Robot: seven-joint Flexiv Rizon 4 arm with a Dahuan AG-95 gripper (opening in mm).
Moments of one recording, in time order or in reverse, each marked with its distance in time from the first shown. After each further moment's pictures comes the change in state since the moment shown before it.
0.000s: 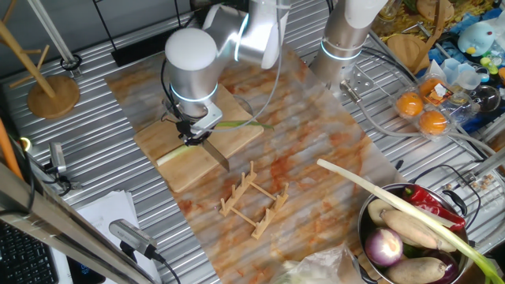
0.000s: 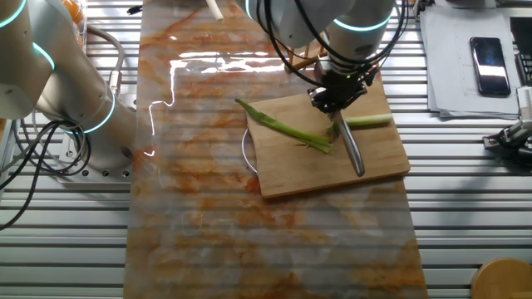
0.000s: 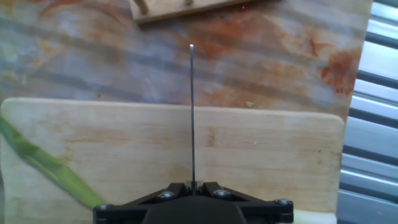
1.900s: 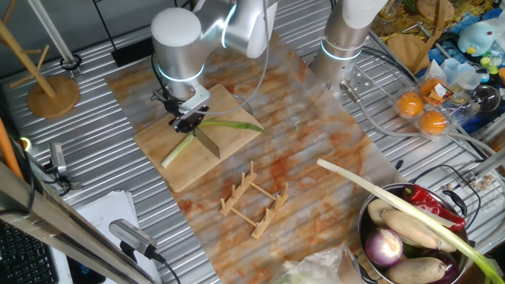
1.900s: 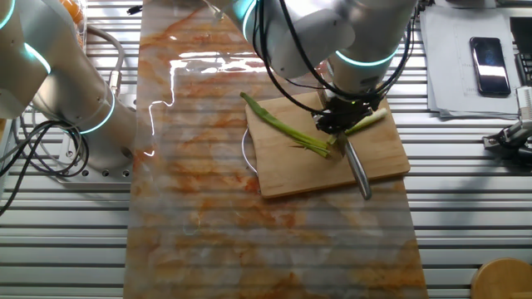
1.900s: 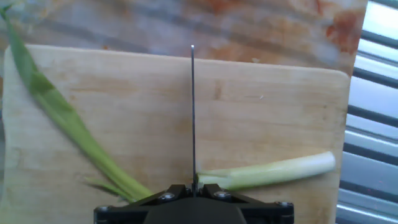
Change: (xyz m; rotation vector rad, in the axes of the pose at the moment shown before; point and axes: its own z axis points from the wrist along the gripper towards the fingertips) arm 0.036 0.003 0.003 0.029 -0.048 -0.025
